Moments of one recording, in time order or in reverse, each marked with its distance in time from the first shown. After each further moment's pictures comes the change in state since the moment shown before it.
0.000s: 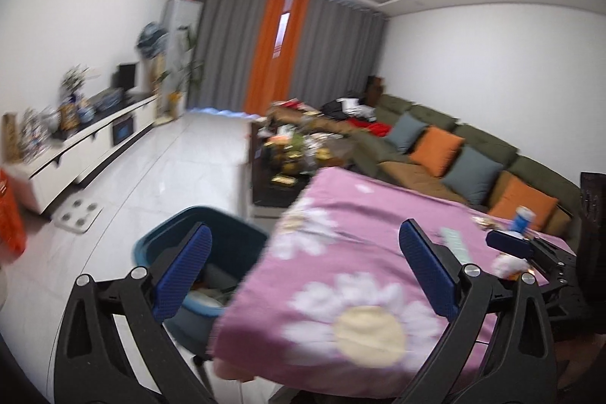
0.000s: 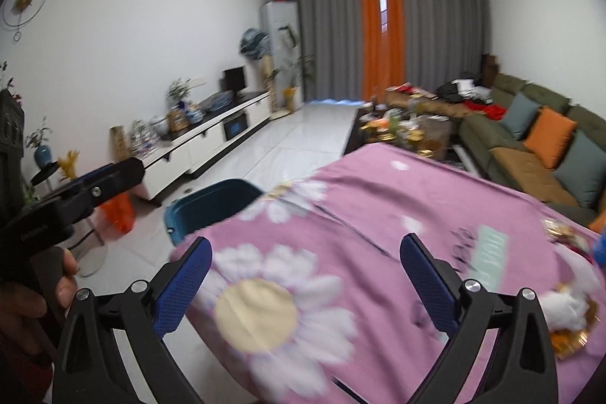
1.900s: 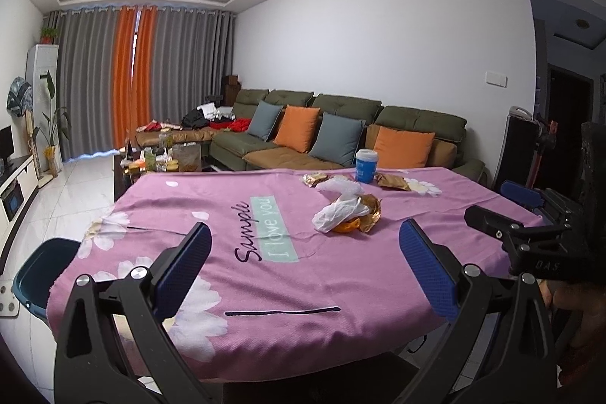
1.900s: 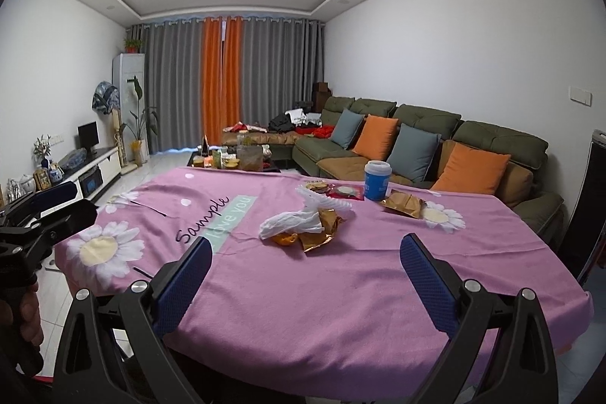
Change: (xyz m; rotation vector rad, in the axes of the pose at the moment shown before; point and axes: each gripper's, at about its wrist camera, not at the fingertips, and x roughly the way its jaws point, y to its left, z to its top) left arm -0.036 -0.194 -0.059 0.285 0.024 -0.466; right arm -0.199 -0.088 -0.115 0.183 -0.172 -0.601
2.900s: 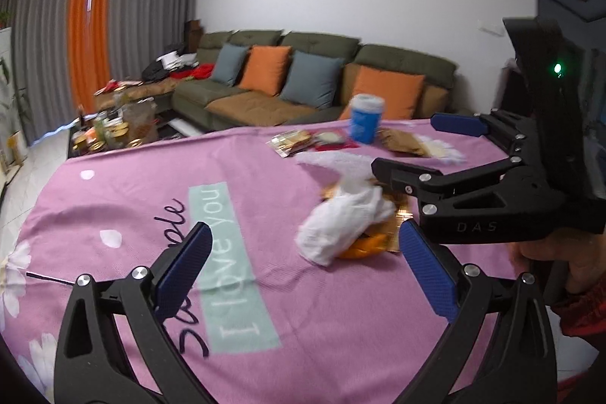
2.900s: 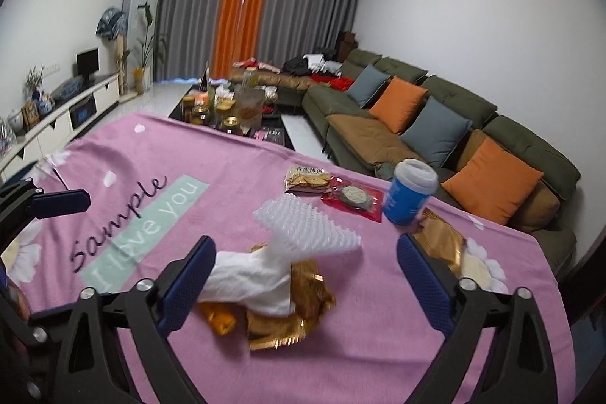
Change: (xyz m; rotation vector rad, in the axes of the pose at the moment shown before) left arm 0.243 -0.007 0.015 0.048 0.253 -0.103; right arm 0.223 -0.015 0.055 -0.195 0.240 0.030
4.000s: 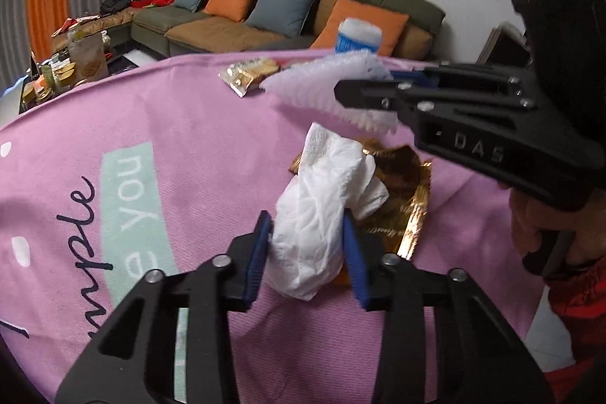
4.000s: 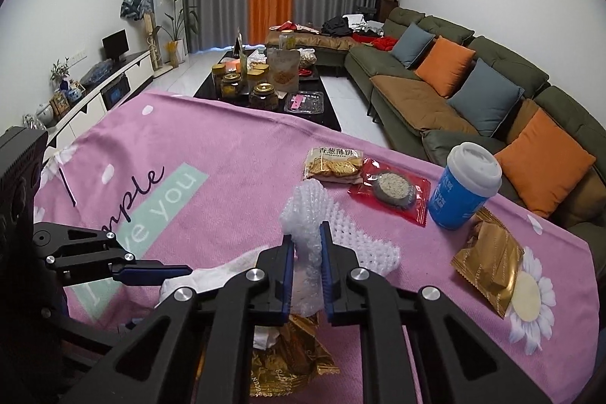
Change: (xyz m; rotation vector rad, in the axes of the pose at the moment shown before) left arm 0.146 0.001 0.016 -0.040 0.280 -0.183; right arm 0.063 -0.023 0.022 0.022 0.147 0.201
